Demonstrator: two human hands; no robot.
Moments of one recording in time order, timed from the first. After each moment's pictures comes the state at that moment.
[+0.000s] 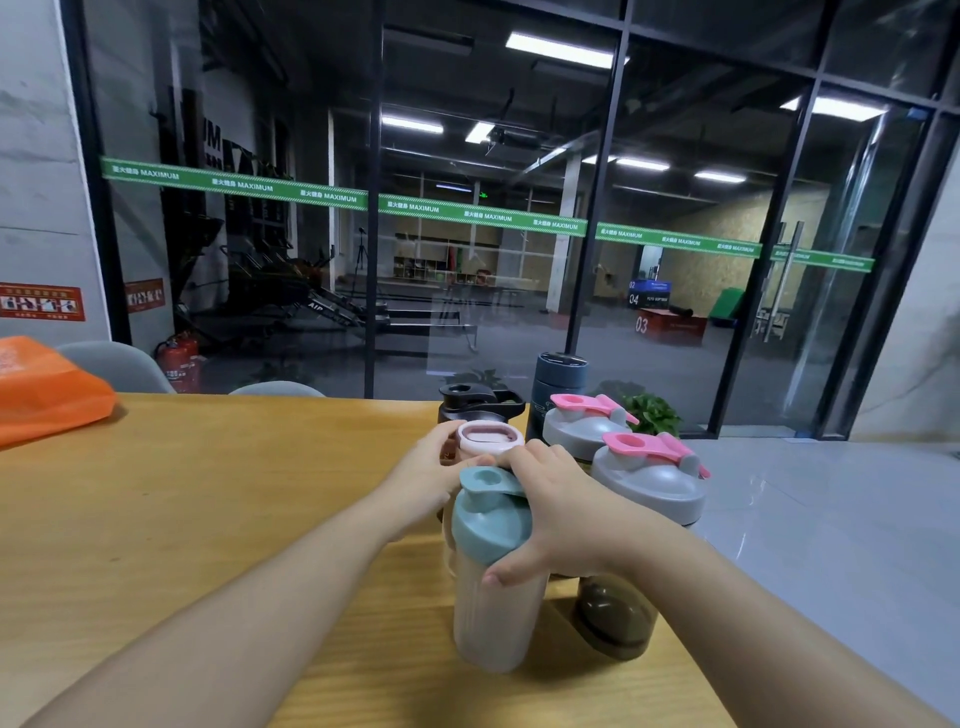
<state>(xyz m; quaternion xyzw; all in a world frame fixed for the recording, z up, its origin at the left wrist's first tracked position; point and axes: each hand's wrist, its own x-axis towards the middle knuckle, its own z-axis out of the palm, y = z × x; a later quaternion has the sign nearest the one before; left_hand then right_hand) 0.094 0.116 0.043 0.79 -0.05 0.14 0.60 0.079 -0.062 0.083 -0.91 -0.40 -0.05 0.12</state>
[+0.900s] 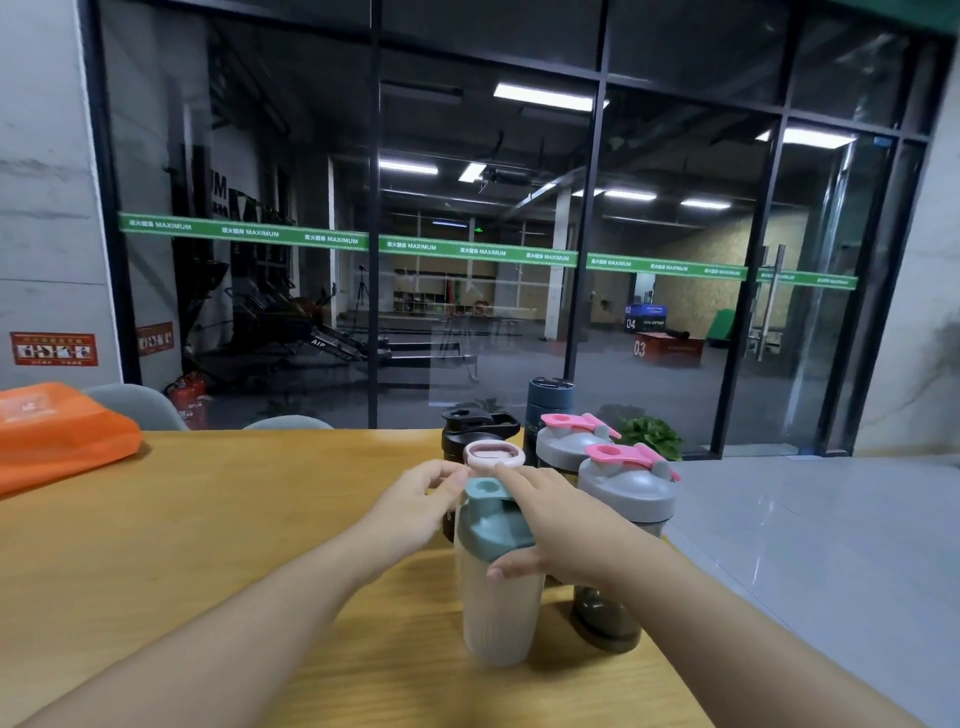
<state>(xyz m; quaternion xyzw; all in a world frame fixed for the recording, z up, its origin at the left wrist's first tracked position) 0.024 0.112 0.062 0.83 -0.01 0.14 0.53 0.052 -0.067 0.086 -0.92 -0.38 -0.07 0.08</state>
